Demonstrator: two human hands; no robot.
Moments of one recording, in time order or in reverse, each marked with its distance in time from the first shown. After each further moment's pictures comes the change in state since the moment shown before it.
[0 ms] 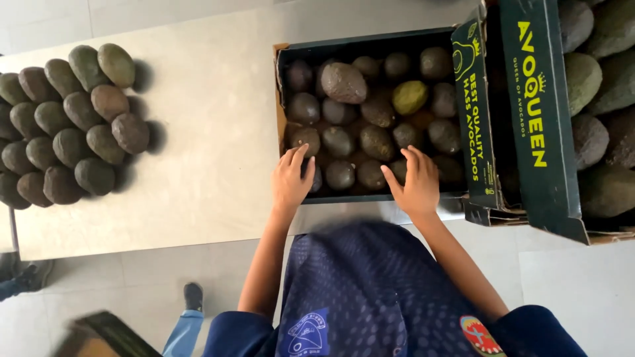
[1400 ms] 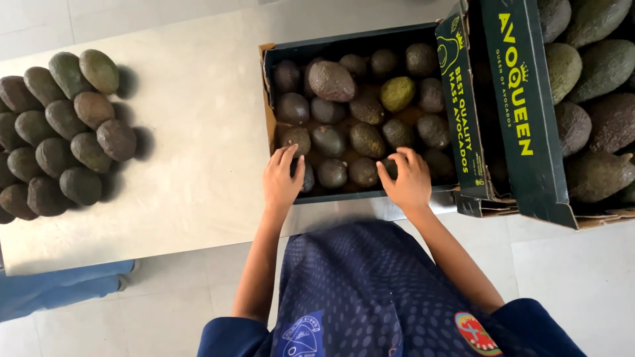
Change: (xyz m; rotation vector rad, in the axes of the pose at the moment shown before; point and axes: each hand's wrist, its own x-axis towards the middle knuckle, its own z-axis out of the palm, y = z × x) left_hand 0.000 0.001 -0.003 -0.033 0.016 -0.013; right_hand -0.003 0.006 0.007 0.018 -0.008 0.054
